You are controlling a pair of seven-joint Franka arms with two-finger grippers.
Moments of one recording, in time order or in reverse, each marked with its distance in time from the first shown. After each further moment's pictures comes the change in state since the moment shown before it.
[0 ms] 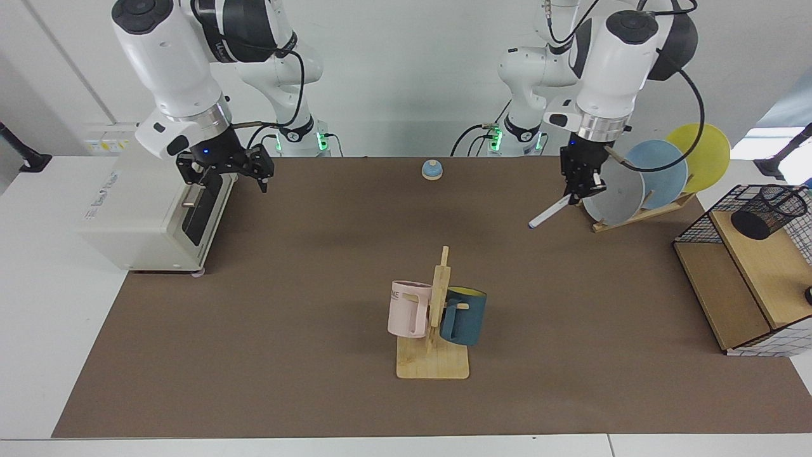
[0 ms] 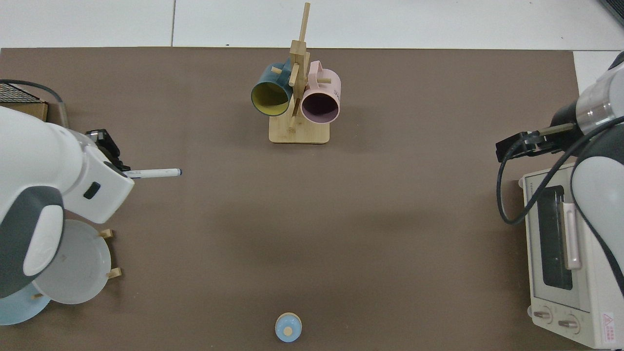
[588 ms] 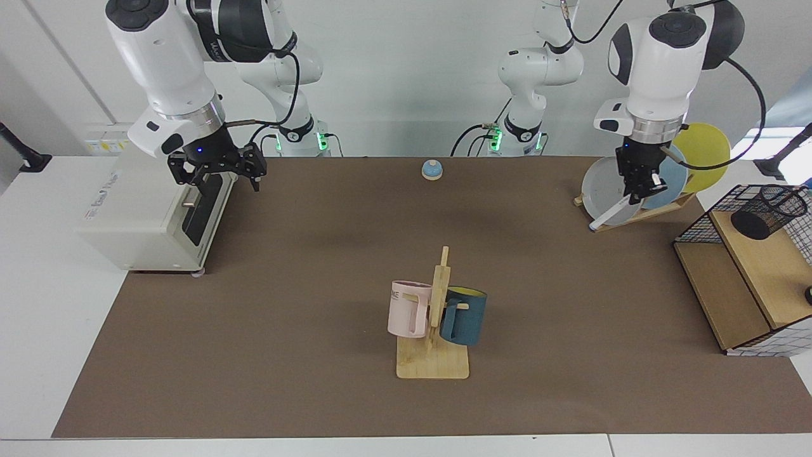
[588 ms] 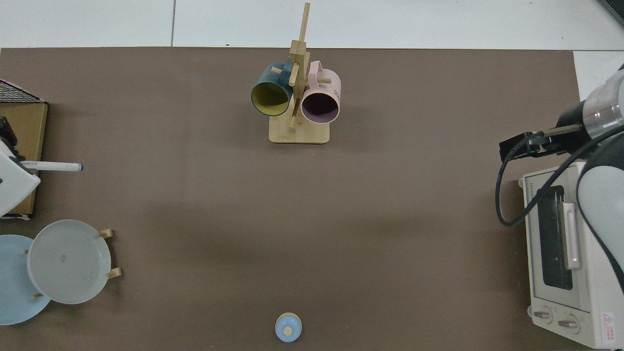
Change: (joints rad) left arm 0.176 0.121 0.000 0.231 0.297 -0.042 0.403; right arm -0.008 -0.032 0.000 -0.022 0.000 -0.002 0.080
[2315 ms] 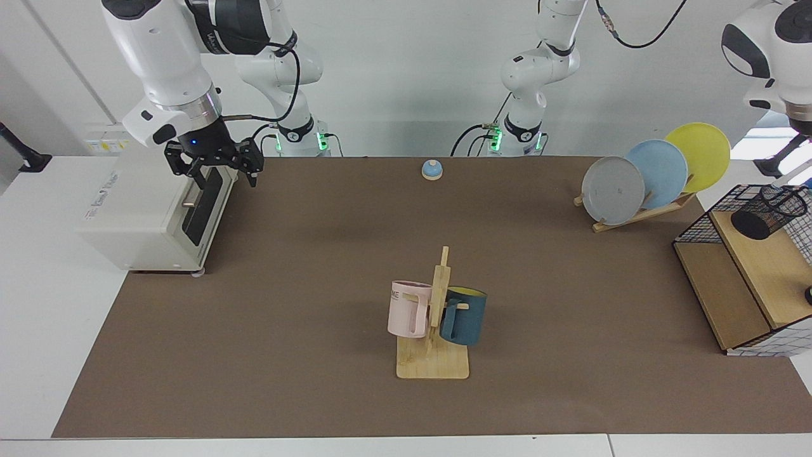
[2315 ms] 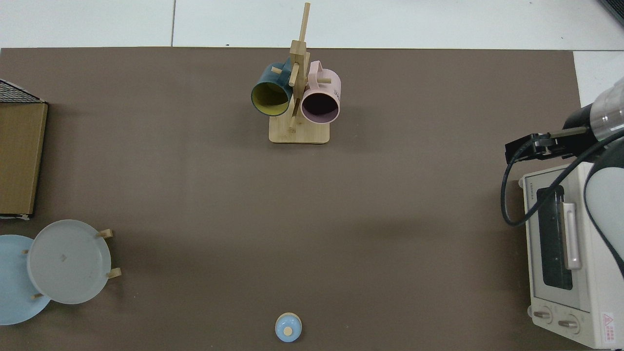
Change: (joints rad) left arm 0.199 0.030 -0.018 0.020 0.220 0.103 0.129; right arm 0.000 0.000 0.000 -0.002 0.000 0.000 0.001
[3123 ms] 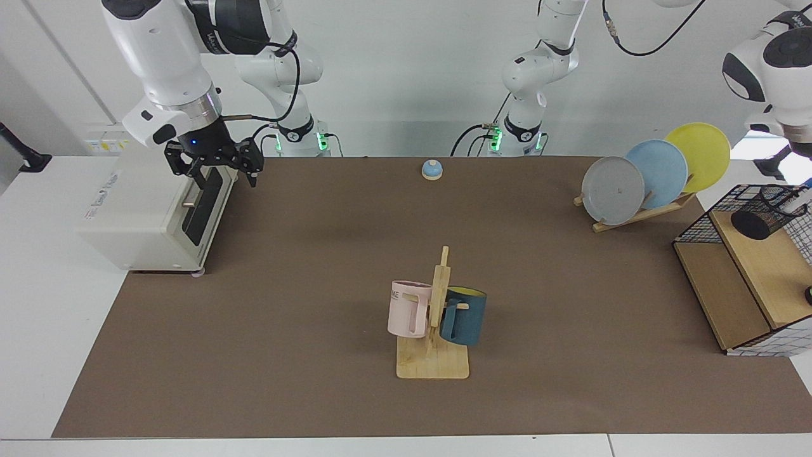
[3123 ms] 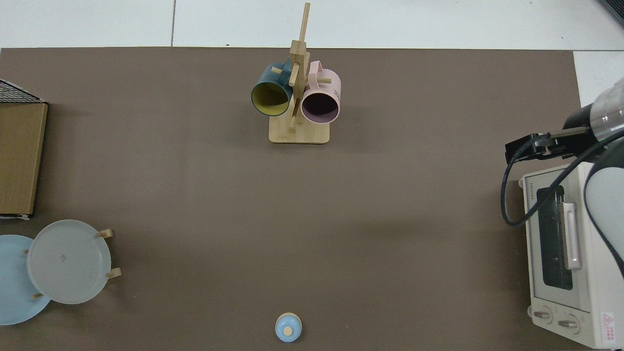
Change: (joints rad) left arm 0.068 -0.005 0.008 -0.128 0.016 0.228 -0.048; right arm 0.000 0.000 0.000 0.000 0.000 0.000 0.000
